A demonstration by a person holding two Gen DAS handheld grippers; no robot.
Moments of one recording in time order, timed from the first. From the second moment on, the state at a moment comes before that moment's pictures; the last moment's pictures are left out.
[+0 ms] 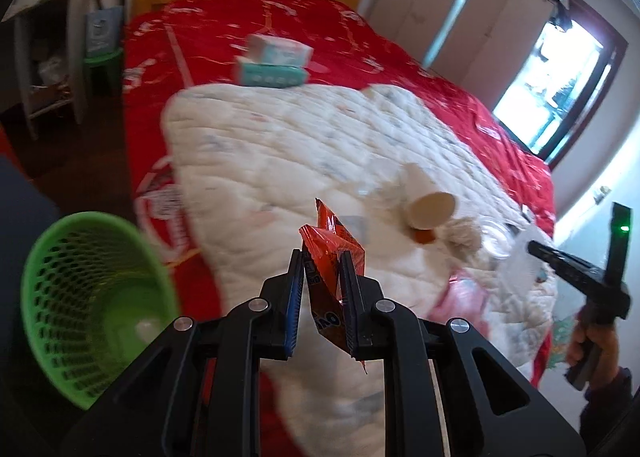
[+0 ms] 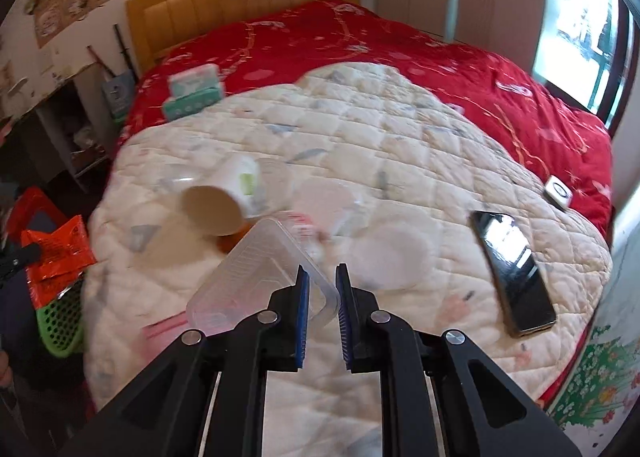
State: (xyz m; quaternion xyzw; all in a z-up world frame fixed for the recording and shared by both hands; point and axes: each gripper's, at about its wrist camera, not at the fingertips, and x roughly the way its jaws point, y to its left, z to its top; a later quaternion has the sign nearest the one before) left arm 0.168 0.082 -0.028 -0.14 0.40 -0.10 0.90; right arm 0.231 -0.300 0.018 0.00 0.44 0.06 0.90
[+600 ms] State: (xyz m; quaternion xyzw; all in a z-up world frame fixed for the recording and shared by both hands) left arm 0.131 0.241 -0.074 -0.13 0.44 0.07 0.88; right arm 0.215 -0.124 0.040 -0.05 0.42 0.20 0.88
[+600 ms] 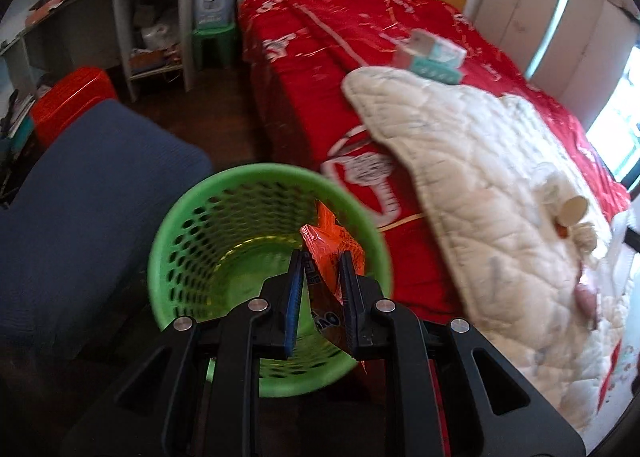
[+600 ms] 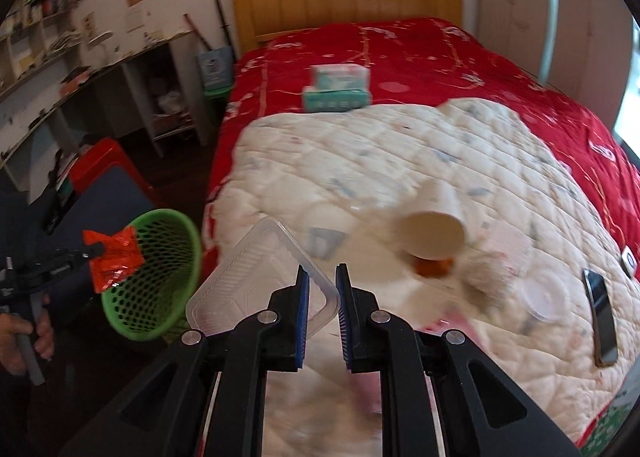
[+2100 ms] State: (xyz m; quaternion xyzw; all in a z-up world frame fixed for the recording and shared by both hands) left arm 0.055 0.284 -0.075 -0.11 0.40 0.18 0.89; right arm 0.207 0.075 -0.008 -0.09 0.45 0.32 0.83
